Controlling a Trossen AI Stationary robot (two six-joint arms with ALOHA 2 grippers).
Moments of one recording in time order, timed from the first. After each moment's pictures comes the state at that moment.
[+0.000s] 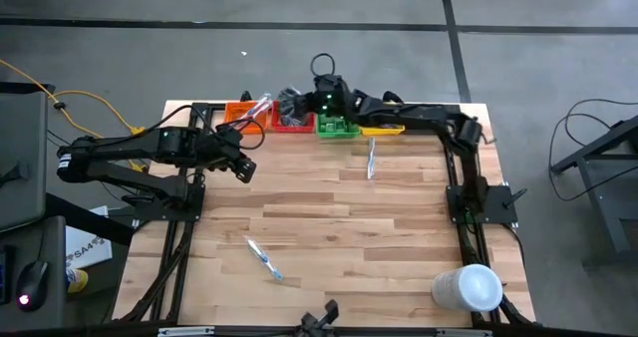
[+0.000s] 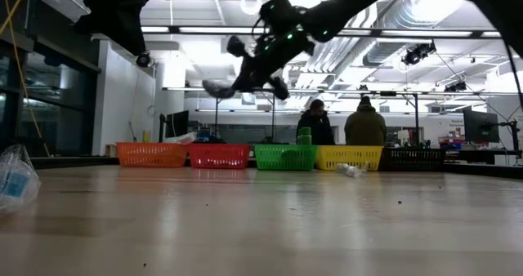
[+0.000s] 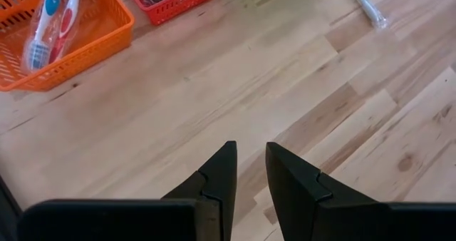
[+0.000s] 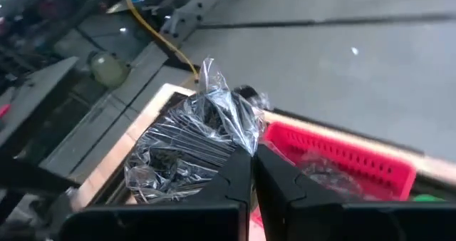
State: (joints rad) left arm 0.08 0.95 1.04 -1.04 -0.34 -0.84; right arm -0.44 2.00 1.57 0.07 0.13 0.64
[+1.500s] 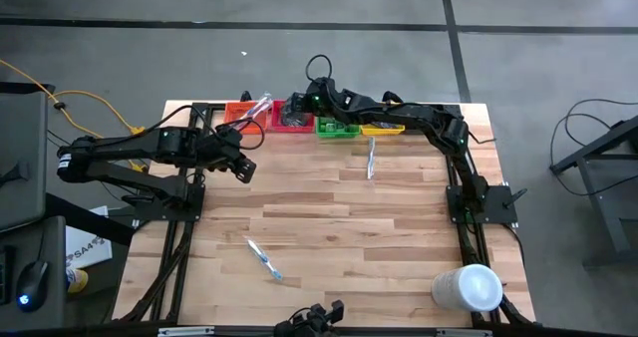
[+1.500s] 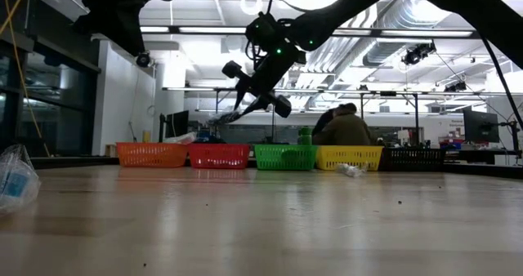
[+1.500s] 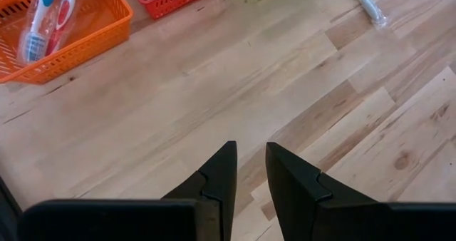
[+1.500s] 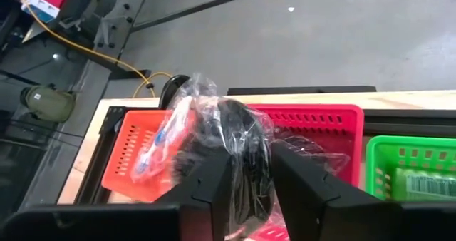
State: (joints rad) left arm 0.08 0.95 1.04 -1.05 -0.32 -0.86; right arm -0.45 2.15 1.73 -0.17 0.26 0.97
